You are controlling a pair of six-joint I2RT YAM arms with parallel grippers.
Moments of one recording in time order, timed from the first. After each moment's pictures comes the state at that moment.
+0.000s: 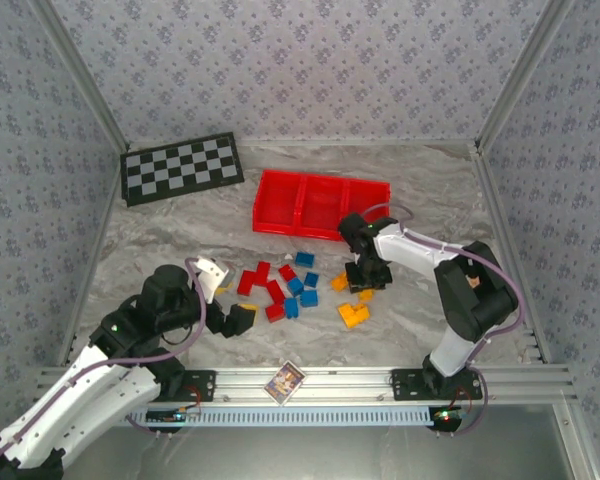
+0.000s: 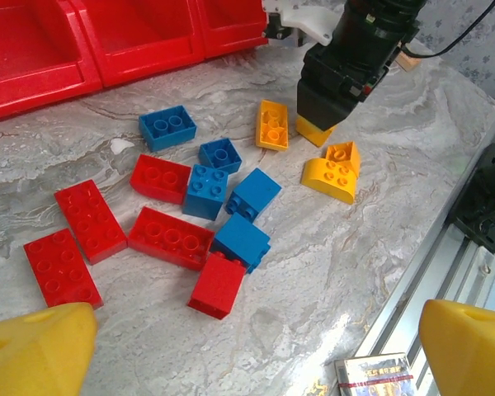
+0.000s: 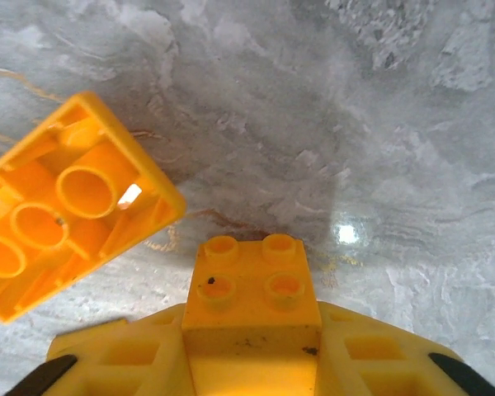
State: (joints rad) left arm -0.71 0.50 0.60 -0.66 0.27 -0.18; right arm 0.57 1.66 1.05 -0.95 -0.01 0.43
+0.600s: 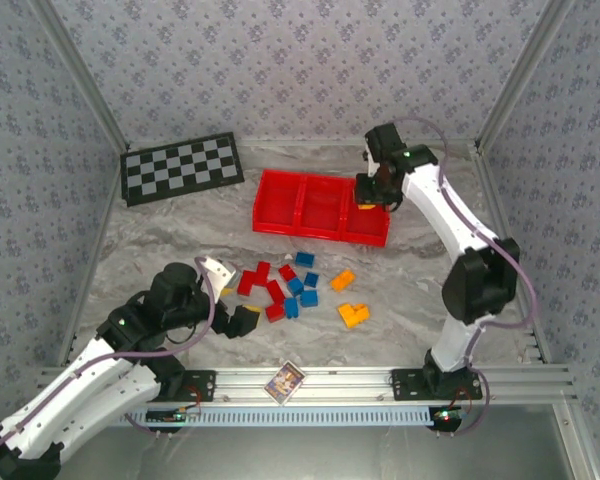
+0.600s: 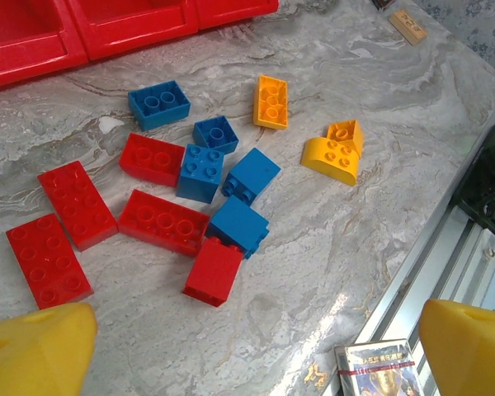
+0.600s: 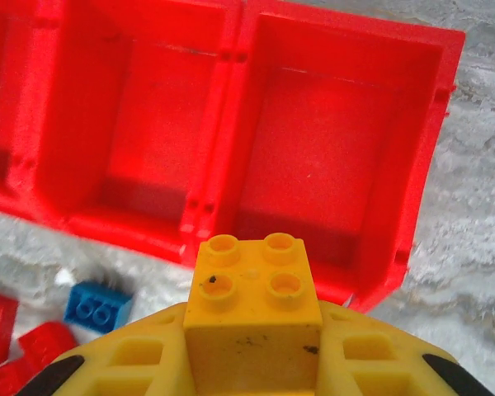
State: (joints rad) left arm -0.74 0.56 0.60 -0.66 0.26 -0.18; right arm 0.33 1.82 1.74 -1.05 -0.03 0.27
